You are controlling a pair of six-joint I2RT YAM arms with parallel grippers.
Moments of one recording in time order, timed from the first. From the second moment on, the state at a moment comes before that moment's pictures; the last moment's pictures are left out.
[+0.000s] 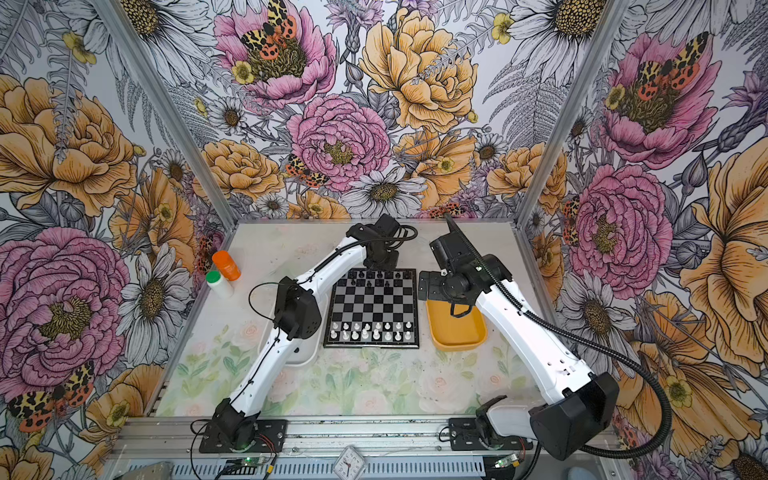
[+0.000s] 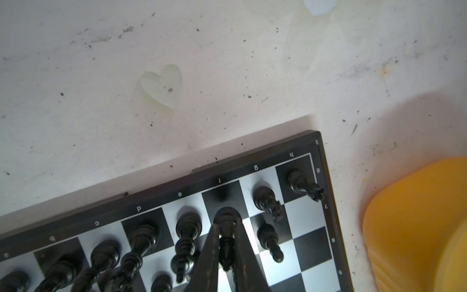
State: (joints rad) left arm -0.65 2.62 2.62 -1.14 -0.02 -0.37; right arm 0.44 1.31 1.38 -1.18 0.10 0.49
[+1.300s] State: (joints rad) left arm -0.62 2.62 2.68 -1.08 0.03 -0.36; right arm 0.42 1.36 1.42 -1.18 0.08 0.48
